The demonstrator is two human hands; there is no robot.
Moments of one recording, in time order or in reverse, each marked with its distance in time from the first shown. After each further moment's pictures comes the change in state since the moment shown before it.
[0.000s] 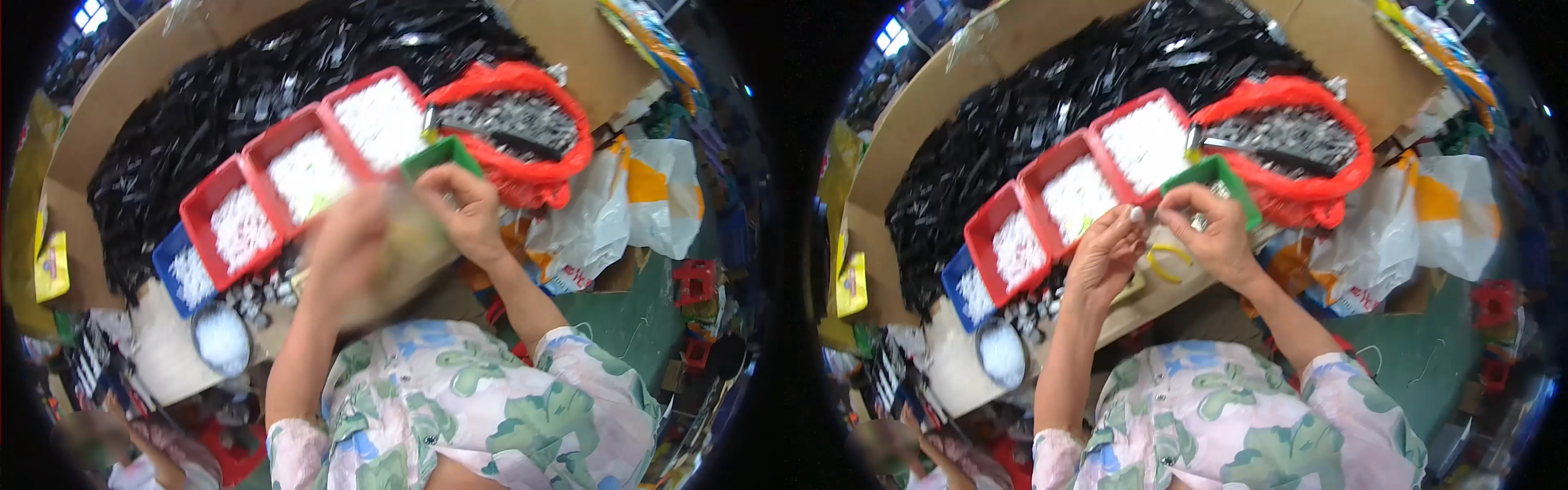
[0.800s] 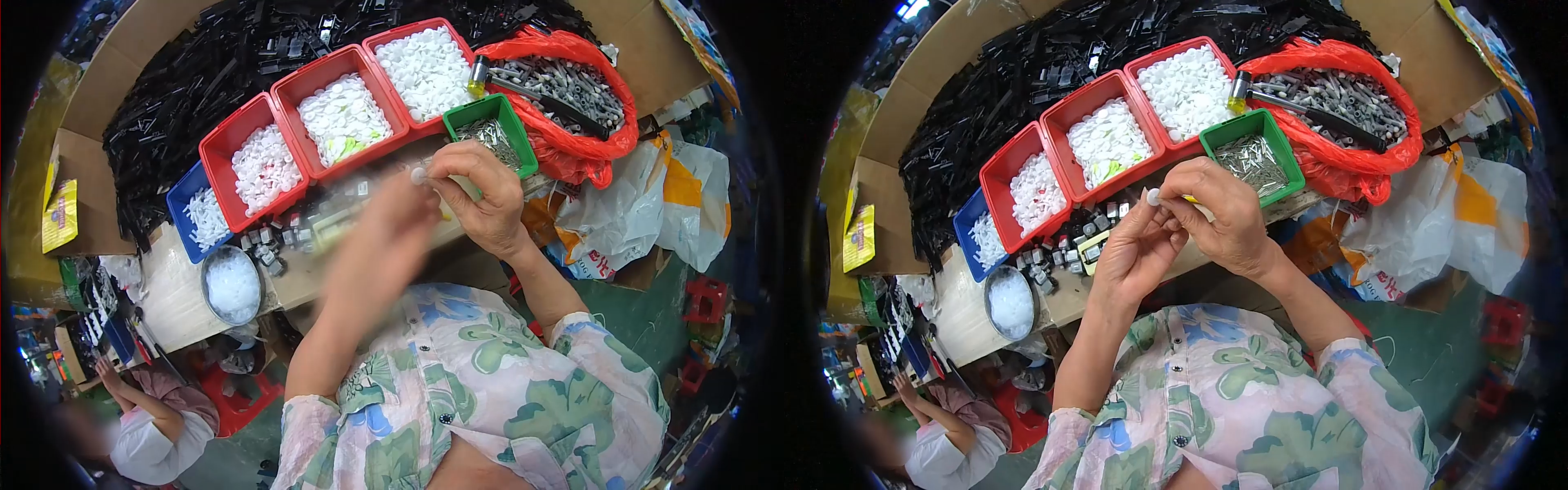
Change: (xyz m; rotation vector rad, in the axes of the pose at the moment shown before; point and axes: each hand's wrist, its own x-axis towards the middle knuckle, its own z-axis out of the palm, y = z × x) left_hand -0.054 -0.029 -0.013 0.556 -0.035 0.175; right_hand -0.012 -0.010 0.026 -0.111 -0.106 -0.381
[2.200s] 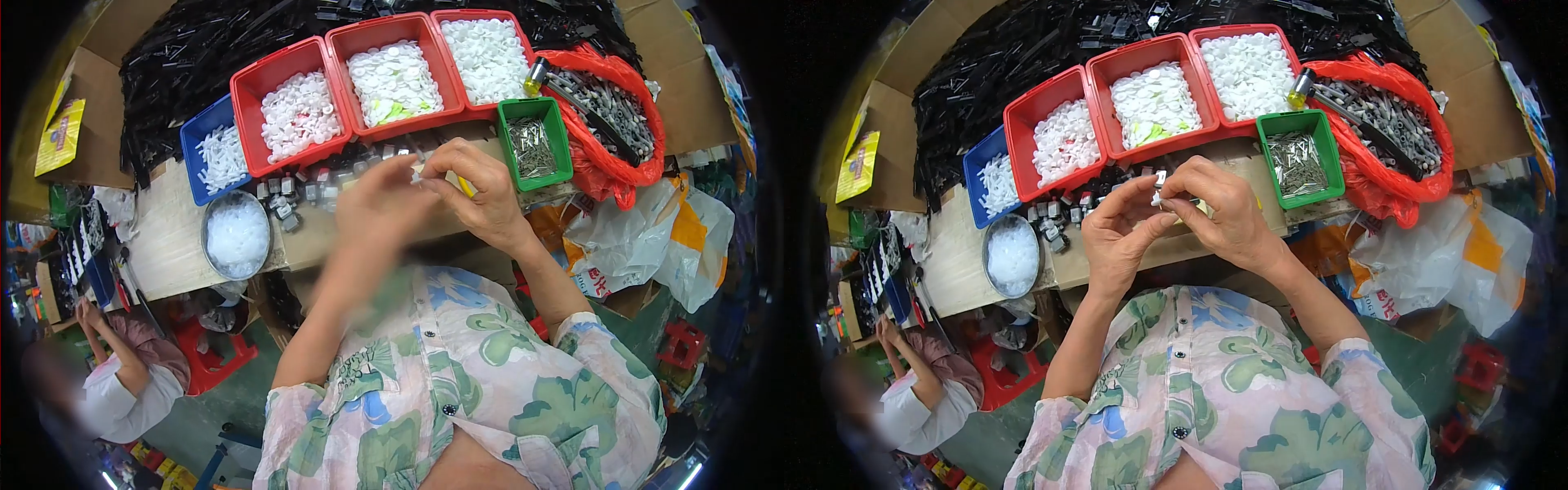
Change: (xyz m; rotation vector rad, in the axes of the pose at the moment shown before) left_hand -0.036 -0.001 -0.025 0.031 0.417 0.197; right_hand 0.001 -0.001 0.040 0.103 -0.351 0.101
